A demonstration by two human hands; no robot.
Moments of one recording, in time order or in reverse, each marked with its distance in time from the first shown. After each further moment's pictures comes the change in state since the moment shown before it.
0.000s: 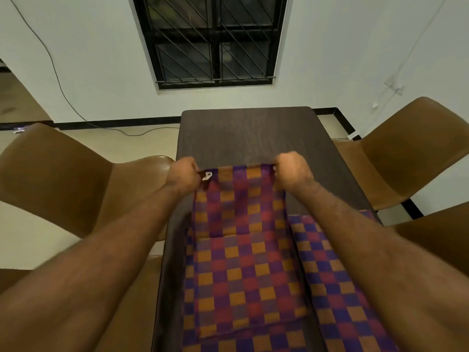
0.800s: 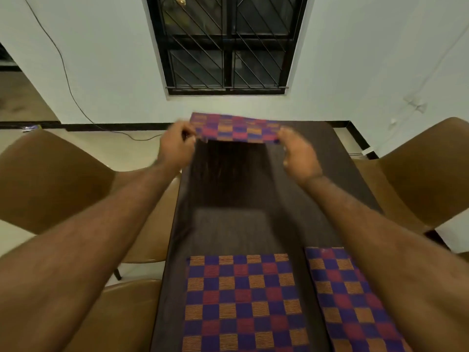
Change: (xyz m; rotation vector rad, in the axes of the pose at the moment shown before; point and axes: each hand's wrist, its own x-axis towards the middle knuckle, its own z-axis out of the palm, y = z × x) left_hand 0.121 -0.009 -0.045 -0.385 0.387 0.235; right_hand 0.105 -0.005 0.003 0.401 0.410 -0.274
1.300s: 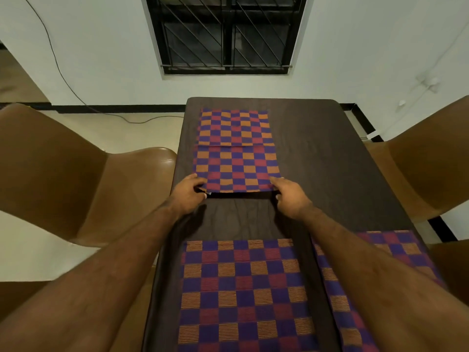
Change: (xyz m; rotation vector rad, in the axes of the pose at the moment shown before) left_hand -0.114 -0.111 0.073 0.120 -0.538 -0.182; right_hand -0.109 0.050 0.113 -0.013 -0.570 0.331
